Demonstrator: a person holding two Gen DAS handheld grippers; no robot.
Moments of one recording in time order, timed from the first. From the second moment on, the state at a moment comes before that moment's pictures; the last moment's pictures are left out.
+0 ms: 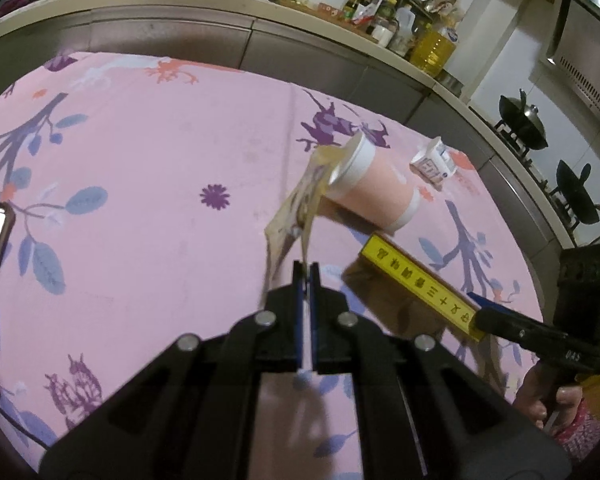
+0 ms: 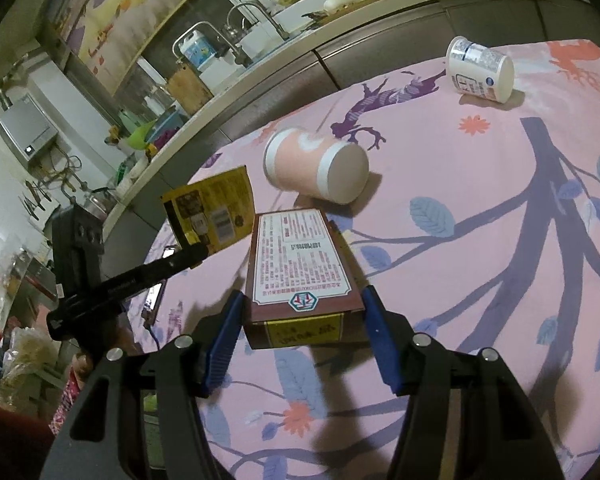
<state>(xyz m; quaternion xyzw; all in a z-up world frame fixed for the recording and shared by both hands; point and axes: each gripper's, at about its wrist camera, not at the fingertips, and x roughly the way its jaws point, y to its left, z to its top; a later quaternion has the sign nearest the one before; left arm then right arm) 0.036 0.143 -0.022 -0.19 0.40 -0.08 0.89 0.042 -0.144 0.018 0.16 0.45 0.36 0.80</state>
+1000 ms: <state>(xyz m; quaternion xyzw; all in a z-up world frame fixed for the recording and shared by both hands) 0.088 0.076 -0.030 -0.15 0.42 -0.12 0.88 0.026 -0.179 0.029 0.17 0.43 0.32 0.83</state>
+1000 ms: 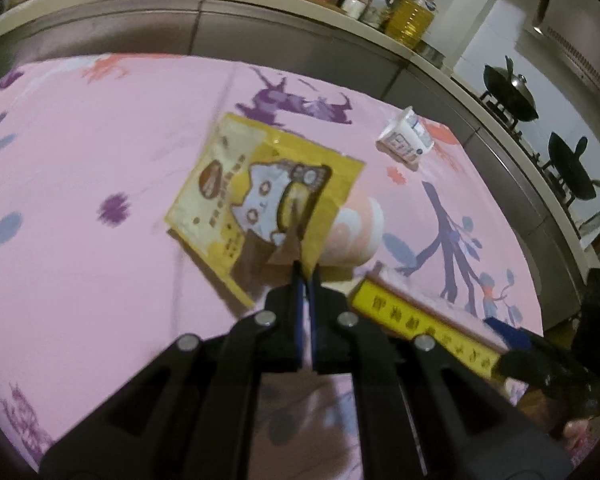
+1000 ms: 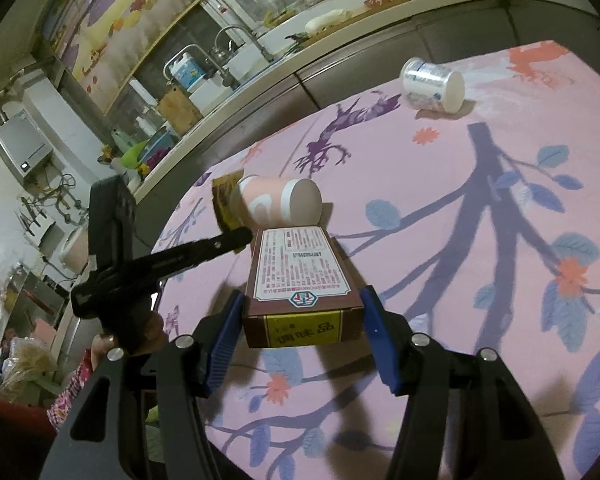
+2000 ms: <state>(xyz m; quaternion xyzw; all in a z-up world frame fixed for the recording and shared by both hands) 0.102 0.101 -0.027 -0.18 0.42 -0.09 0.89 0.036 -0.229 0.025 0.21 0.42 0.28 0.84</state>
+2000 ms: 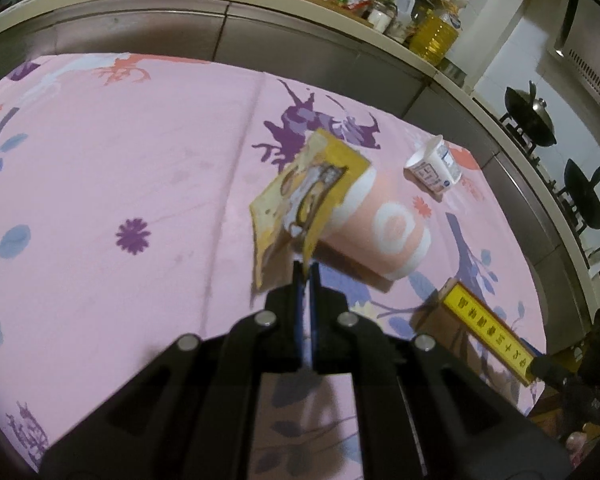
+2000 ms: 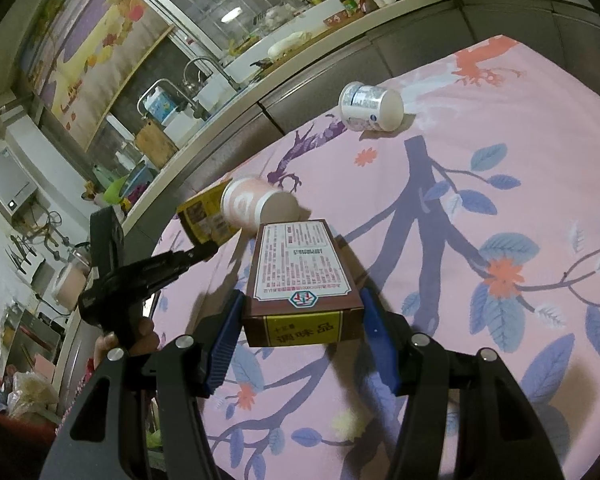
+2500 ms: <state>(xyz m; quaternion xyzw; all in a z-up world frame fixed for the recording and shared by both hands) 0.095 0.093 -0.026 -0.18 0.42 -0.09 0.89 0.034 -0.239 0.035 0.23 0.40 0.28 0.84</state>
